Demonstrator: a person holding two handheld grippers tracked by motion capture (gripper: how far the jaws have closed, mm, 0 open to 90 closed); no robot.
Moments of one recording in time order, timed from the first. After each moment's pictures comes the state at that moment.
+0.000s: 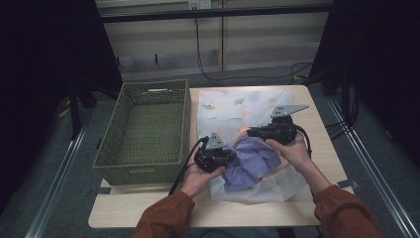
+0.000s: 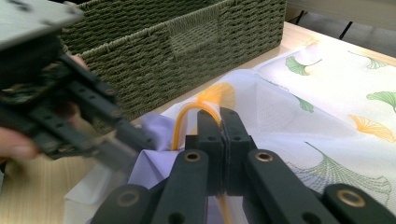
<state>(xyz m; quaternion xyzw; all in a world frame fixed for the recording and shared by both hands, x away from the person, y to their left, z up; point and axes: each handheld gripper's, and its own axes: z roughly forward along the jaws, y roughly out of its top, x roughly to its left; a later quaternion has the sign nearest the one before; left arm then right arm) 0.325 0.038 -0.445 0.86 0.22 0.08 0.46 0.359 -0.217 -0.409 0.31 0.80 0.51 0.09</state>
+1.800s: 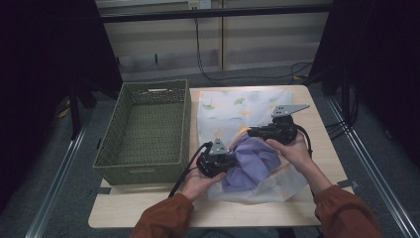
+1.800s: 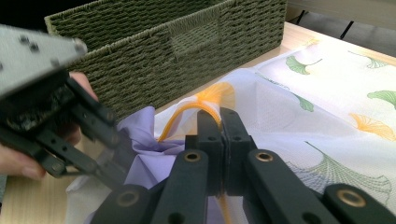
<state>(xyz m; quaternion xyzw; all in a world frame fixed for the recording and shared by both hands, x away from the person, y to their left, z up) 0.323 0.040 -0.459 0.87 0.23 0.09 0.44 0.358 -0.218 -0.408 0.31 0.79 0.51 0.09</state>
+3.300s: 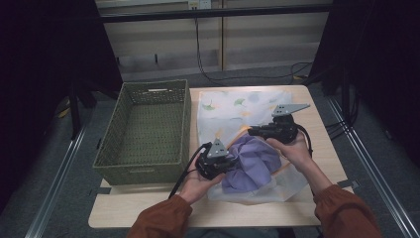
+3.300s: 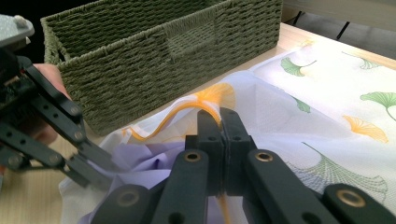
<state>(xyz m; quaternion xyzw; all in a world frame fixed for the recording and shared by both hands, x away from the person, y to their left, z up) 0.309 0.033 -0.445 0.86 0.21 0.09 0.46 0.360 -0.219 -0.407 0.31 0.79 0.51 0.10</state>
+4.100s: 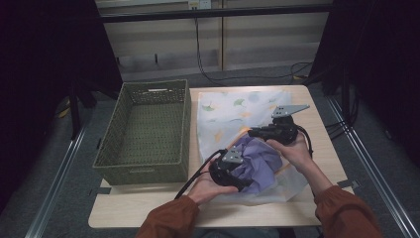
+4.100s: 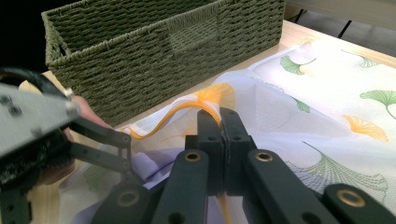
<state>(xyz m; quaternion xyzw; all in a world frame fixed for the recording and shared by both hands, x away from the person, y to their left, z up) 0.309 0.006 -0.477 0.90 0.14 0.00 0.41 0.357 -0.218 -0.408 0.31 0.80 0.51 0.10</state>
